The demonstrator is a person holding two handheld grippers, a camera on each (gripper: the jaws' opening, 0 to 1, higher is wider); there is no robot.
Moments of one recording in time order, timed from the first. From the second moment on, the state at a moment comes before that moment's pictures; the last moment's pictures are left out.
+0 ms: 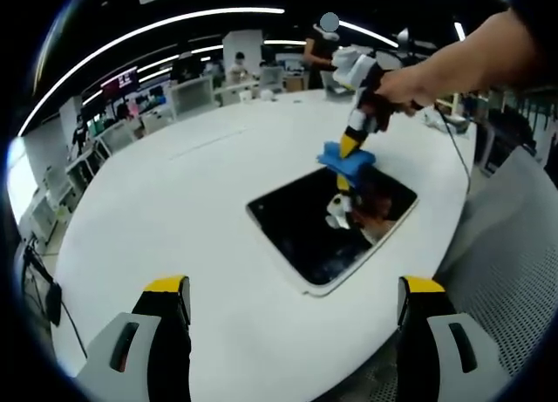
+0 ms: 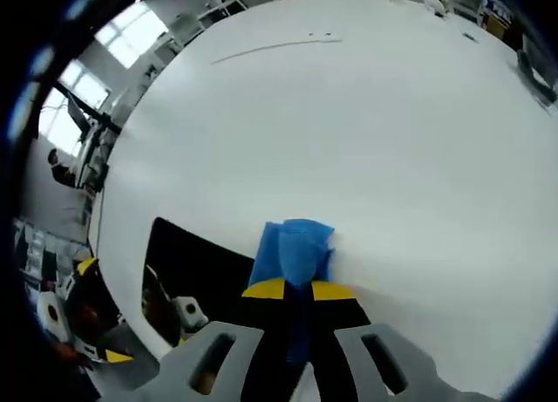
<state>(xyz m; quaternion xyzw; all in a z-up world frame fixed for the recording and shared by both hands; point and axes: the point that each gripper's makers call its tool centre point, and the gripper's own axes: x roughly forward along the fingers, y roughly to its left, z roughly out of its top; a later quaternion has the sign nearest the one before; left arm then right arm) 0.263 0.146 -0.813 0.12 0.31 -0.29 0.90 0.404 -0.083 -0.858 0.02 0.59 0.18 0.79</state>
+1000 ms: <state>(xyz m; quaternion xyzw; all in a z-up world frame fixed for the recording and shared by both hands) 0.262 0.145 -0.814 0.13 0.31 -0.29 0.89 0.412 -0.089 -0.846 0.03 0.58 0.18 0.80</state>
